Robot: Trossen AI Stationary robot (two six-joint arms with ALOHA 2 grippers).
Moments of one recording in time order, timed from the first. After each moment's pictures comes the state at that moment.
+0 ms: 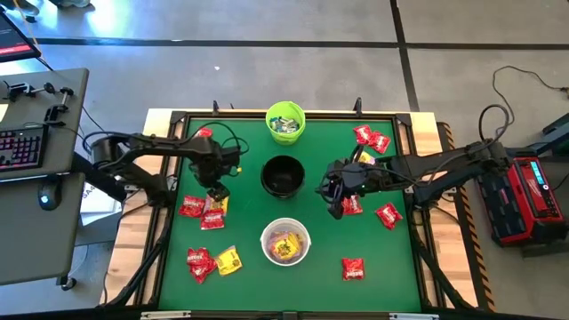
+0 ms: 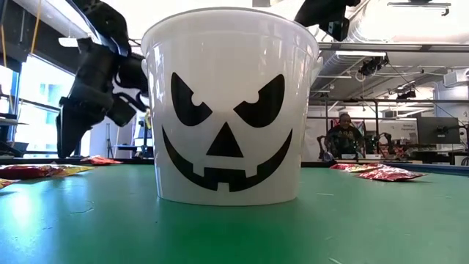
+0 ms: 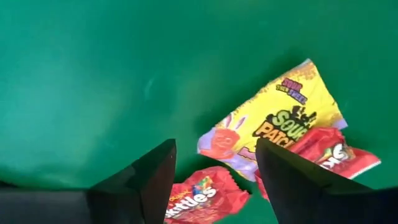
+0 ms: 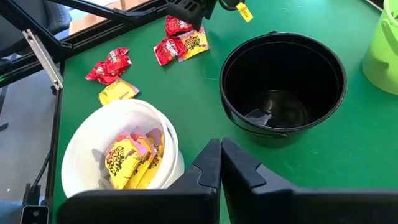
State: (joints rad) left arm 0.36 1.48 0.77 -1.06 0.17 -0.33; right arm 0.18 1.28 1.10 -0.50 0.19 0.49
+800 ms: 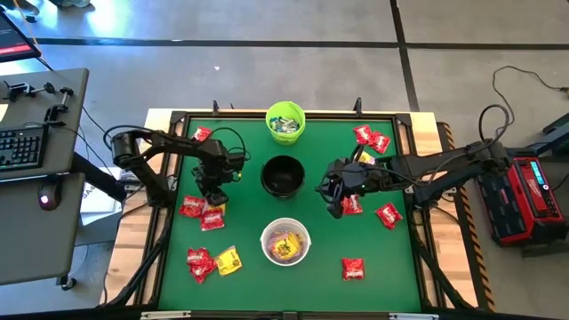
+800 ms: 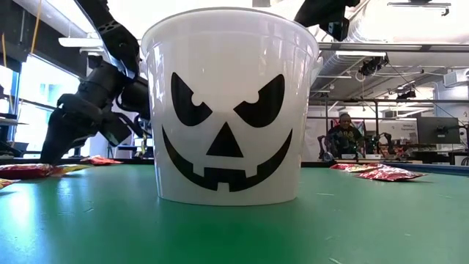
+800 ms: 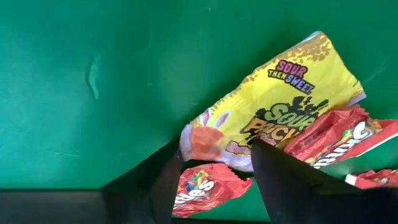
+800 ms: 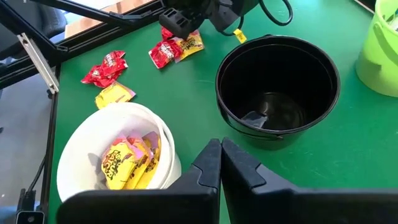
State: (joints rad) left arm 0.36 1.66 0.77 -1.08 0.27 -0.18; right arm 0.18 1.28 1.10 -0.50 0.21 0.49
